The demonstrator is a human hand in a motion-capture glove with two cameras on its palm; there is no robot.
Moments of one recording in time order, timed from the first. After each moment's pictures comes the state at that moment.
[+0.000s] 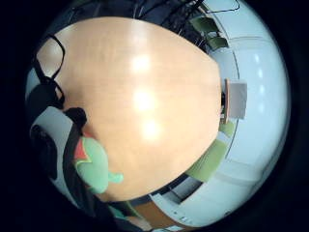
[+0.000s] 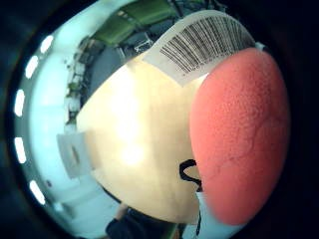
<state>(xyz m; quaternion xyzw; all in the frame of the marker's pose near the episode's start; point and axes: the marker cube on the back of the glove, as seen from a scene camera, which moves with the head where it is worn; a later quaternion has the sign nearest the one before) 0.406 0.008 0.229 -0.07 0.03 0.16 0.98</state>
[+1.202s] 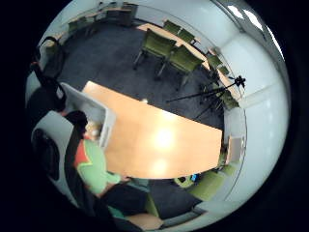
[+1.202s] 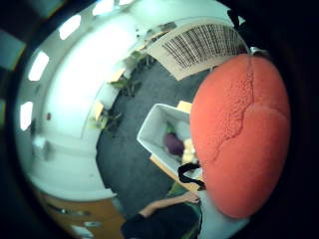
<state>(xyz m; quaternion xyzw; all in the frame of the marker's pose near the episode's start) -0.100 -0.062 -0.067 0.10 -0.09 -0.20 0.97</state>
